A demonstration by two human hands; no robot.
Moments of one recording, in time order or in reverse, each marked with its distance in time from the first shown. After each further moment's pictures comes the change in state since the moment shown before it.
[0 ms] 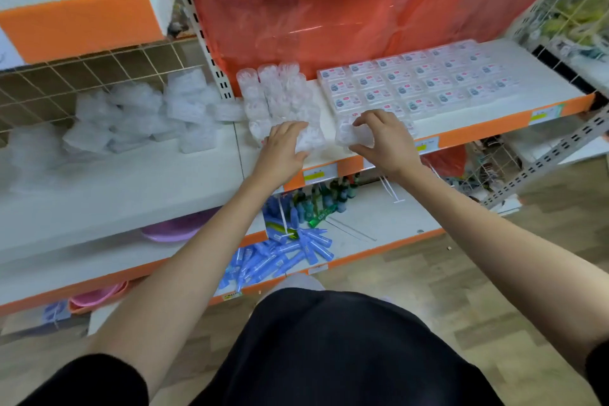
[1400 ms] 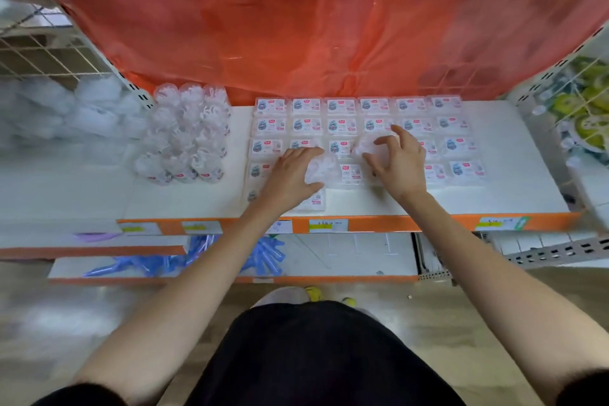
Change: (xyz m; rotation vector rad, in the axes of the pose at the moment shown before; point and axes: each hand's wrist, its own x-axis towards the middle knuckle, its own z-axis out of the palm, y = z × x) left_hand 0.182 0.162 0.137 -0.042 -0.041 -0.218; right_hand 0.114 0.288 -0.038 0.094 -0.131 0.142
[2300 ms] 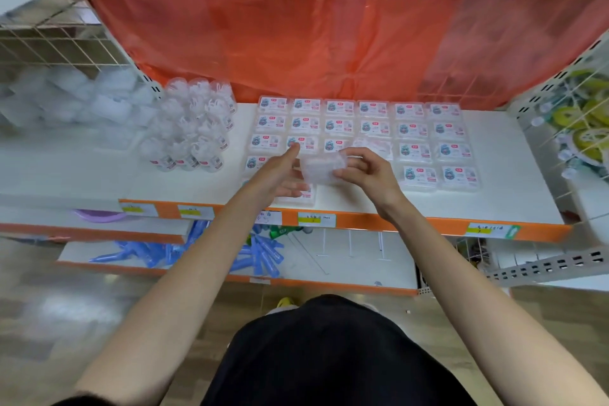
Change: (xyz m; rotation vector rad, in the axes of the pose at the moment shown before) left_hand -0.012 0.038 -0.019 -0.964 -0.078 -0.793; right_hand -0.038 -0.032 -0.018 1.113 -0.333 0.146
